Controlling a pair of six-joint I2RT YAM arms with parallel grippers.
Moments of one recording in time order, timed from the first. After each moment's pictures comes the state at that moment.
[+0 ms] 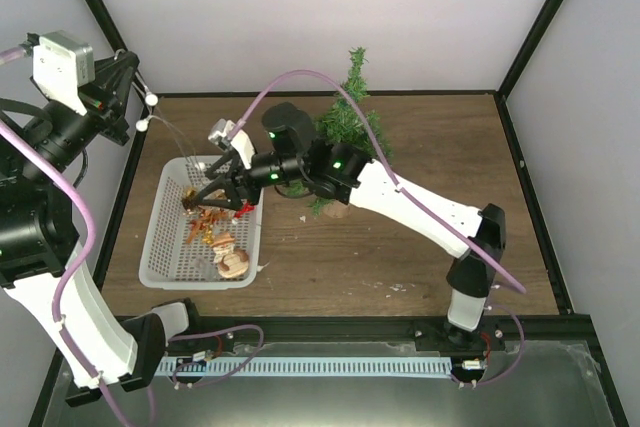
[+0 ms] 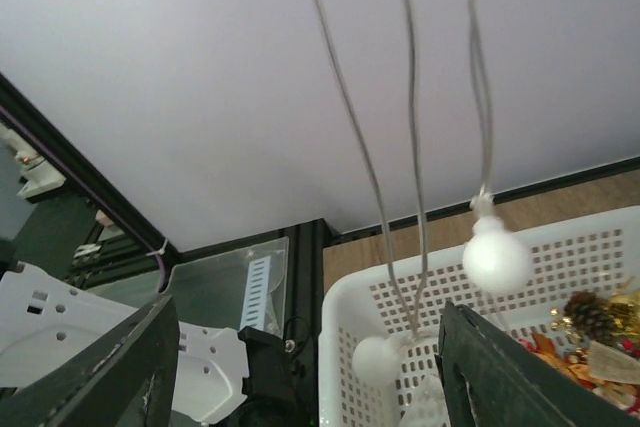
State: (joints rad) left arm 0.26 1.19 2.26 -0.97 0.72 0.10; right arm 1.06 1.77 1.86 -0.39 -0.57 0.18
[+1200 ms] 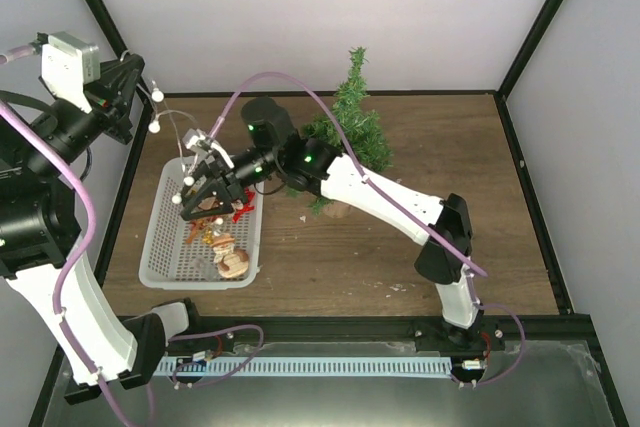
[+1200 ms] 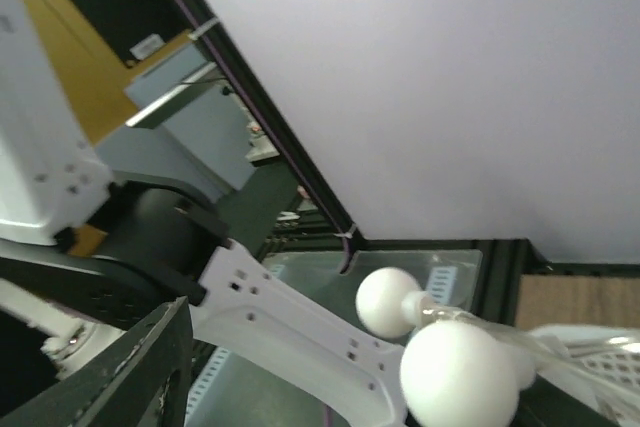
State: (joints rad) left arm 0.26 1.19 2.22 -0.98 0.74 0.10; right arm 1.04 1.98 2.01 -0.21 -1.06 0.32
